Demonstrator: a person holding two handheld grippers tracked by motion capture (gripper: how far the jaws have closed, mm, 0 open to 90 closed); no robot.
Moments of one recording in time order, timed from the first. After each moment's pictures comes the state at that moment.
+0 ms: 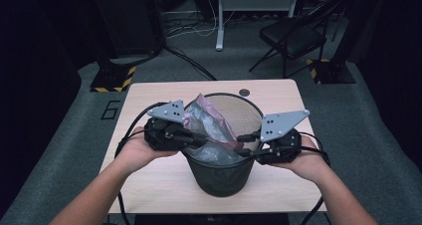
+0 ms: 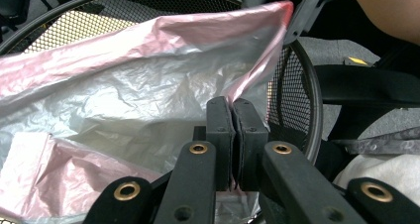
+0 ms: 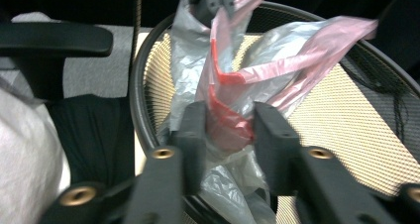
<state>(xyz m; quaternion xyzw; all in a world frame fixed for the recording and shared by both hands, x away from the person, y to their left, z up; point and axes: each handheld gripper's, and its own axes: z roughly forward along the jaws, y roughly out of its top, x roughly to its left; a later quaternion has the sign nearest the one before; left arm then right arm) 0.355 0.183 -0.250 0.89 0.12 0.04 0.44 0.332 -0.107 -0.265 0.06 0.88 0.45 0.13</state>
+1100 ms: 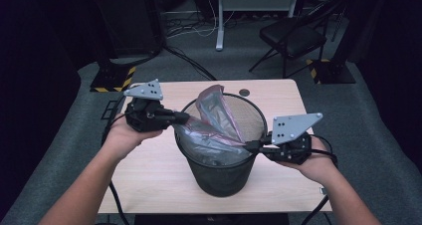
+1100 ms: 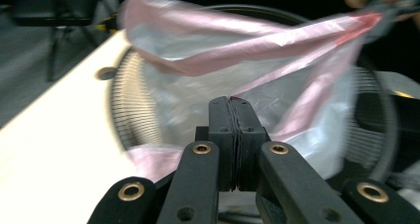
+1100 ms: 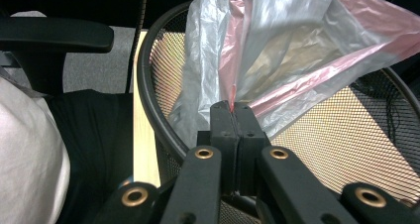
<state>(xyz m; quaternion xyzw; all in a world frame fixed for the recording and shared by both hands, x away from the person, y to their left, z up) 0.385 0.227 -0.233 0.86 0.20 0.10 0.46 0.326 -0.127 -0.265 0.05 0.88 0.46 0.14</state>
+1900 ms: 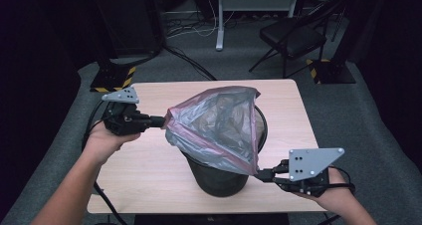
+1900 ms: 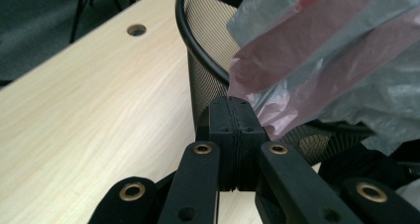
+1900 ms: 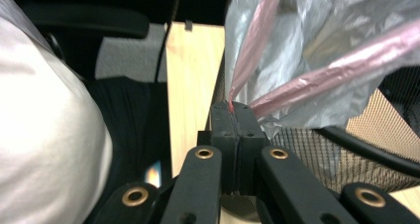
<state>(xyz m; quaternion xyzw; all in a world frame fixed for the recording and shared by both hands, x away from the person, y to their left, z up) 0.389 0.279 -0.265 0.86 0.26 0.09 0.43 0.273 -0.147 -0.285 0.03 0.88 0.46 0.13</state>
